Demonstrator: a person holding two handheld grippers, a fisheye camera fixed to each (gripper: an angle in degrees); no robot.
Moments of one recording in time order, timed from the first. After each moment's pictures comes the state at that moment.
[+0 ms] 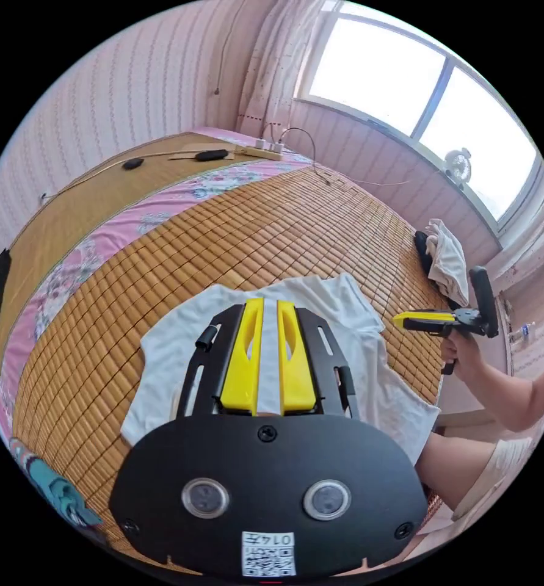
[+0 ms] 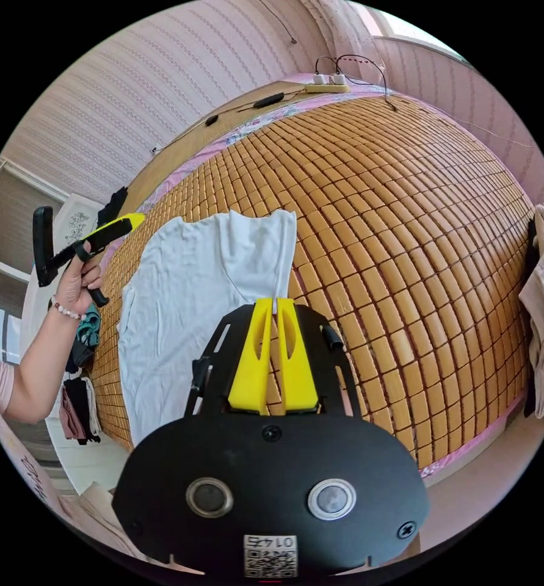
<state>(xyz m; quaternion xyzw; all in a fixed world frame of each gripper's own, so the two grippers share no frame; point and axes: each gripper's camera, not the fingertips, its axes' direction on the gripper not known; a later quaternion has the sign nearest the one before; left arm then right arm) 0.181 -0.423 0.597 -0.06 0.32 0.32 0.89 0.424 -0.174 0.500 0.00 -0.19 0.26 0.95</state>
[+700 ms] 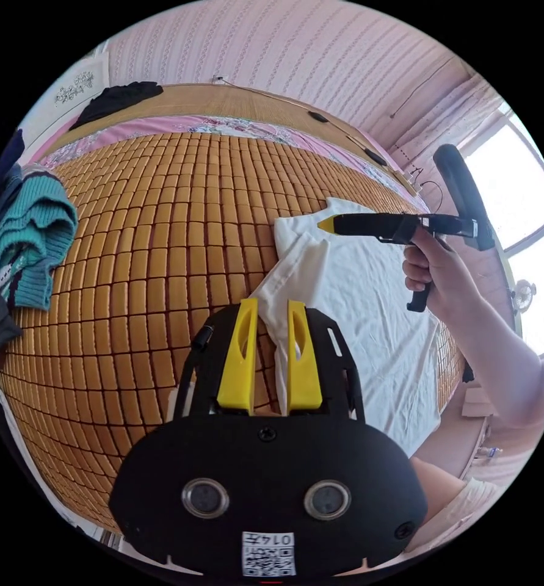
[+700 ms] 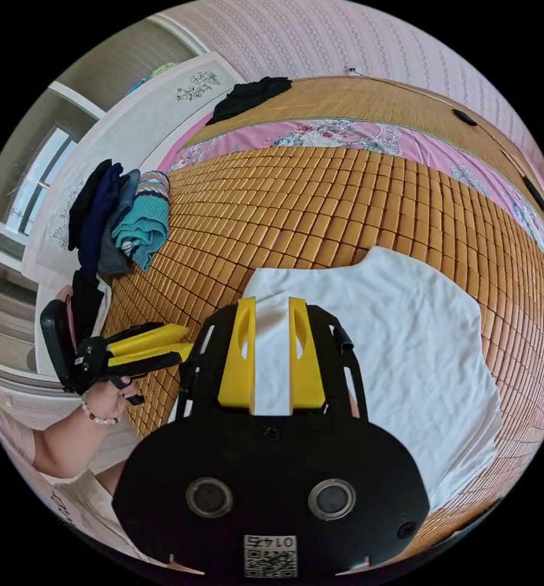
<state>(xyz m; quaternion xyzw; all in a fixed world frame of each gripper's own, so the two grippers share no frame) -0.090 -0.367 0.612 -0.16 0.28 0.07 0.94 0.071 -0.482 0.610 -0.07 -0.25 -0.09 0.96</state>
